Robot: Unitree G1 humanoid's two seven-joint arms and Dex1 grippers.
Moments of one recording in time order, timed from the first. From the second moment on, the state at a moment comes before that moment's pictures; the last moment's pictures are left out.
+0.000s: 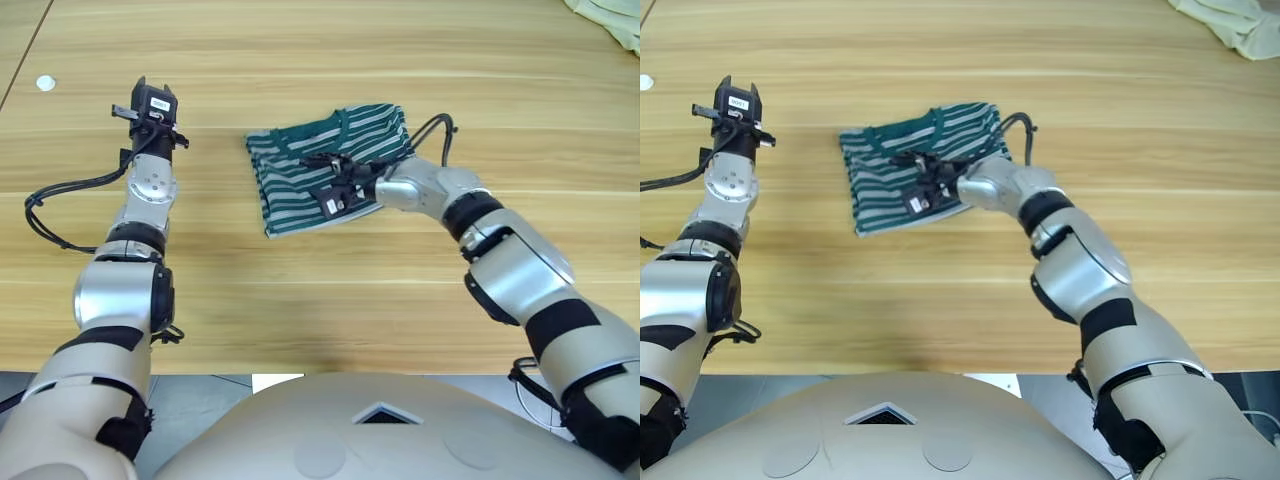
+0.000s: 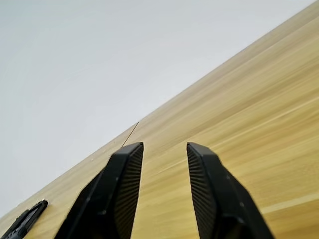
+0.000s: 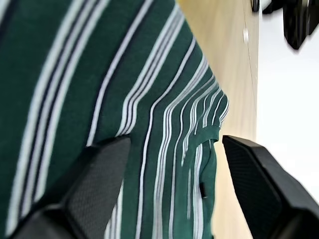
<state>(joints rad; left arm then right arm) -0.71 0.46 -0.04 1.30 0.29 -0.62 0.19 -0.80 -0.31 0.75 1.08 -0.68 -0.93 0.21</state>
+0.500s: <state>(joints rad) -0.80 0.39 -0.34 1.25 0.56 -0.79 0.16 -0.30 -0.60 0.27 0.48 0.33 -0.84 0.51</state>
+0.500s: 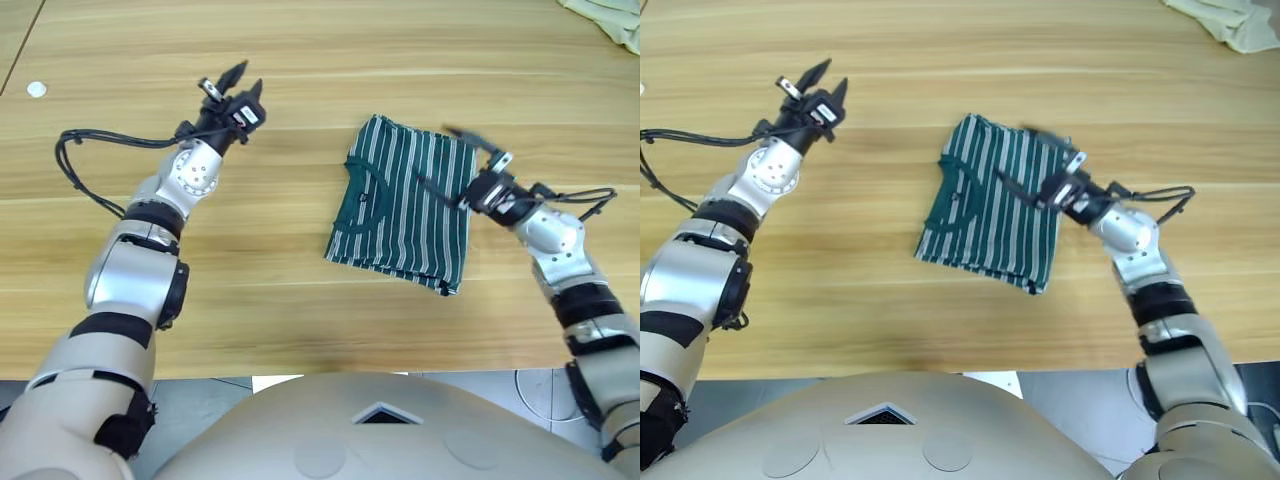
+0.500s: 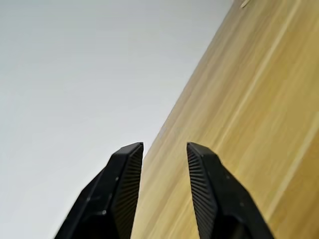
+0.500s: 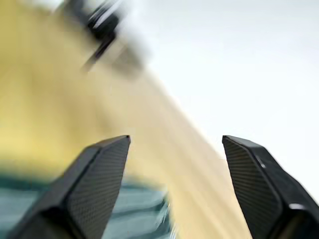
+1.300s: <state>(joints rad) -0.78 0.18 -0.64 1.30 0.72 -0.71 0.05 -0.45 -0.37 0.00 0.62 0.16 -0.58 0.39</state>
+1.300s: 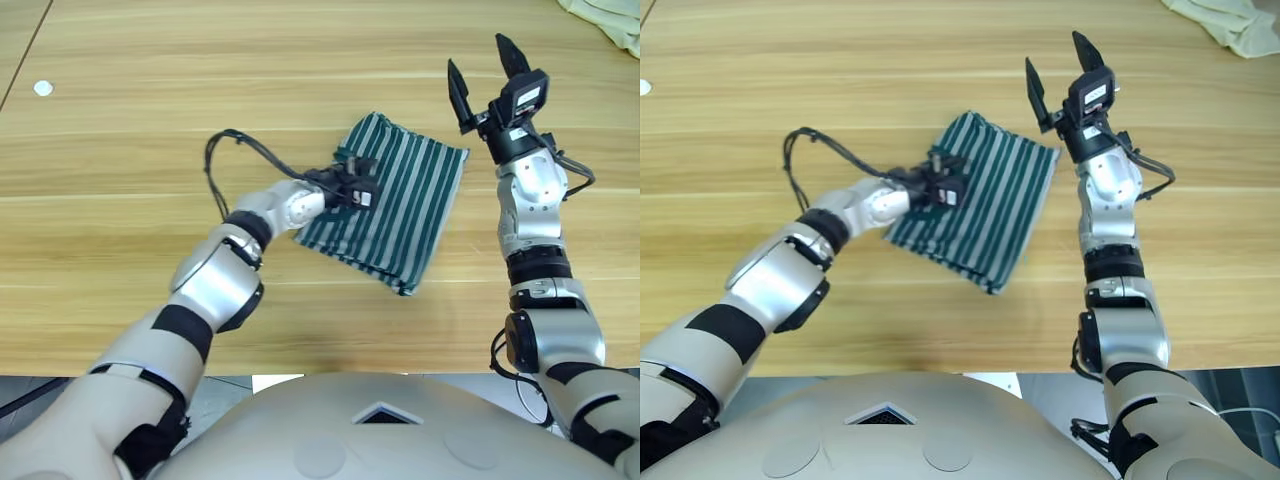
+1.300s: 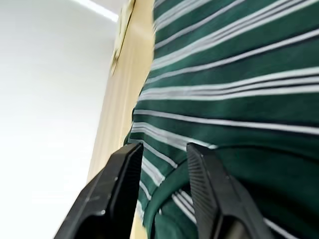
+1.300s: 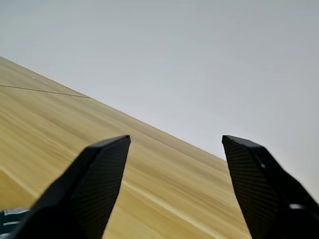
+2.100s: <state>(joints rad) -0.18 0.49 -0.22 0.15 0.29 -0.55 -0.12 -0.12 -0.55 0.00 0.36 -0.15 -0.74 0.39</state>
